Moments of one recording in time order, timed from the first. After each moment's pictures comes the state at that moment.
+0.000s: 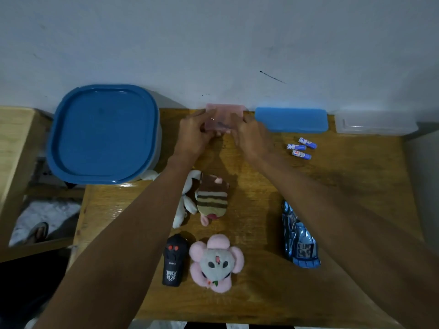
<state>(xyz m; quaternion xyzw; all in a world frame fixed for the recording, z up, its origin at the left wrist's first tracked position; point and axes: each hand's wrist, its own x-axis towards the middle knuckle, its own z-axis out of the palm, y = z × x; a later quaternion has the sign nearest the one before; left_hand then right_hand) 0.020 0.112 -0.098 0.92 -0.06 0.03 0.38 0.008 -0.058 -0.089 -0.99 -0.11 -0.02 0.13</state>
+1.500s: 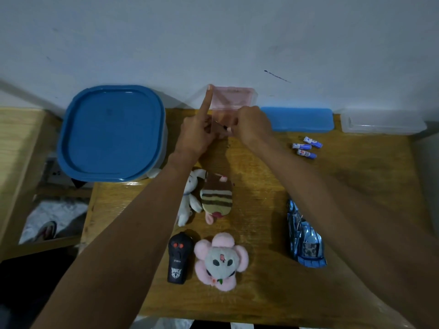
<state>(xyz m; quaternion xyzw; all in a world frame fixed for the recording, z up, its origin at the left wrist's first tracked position) 0.023 0.129 -0.106 0.91 -0.10 0.01 0.39 0.027 -0.038 -0.064 -0.98 0.00 0.06 0.21</state>
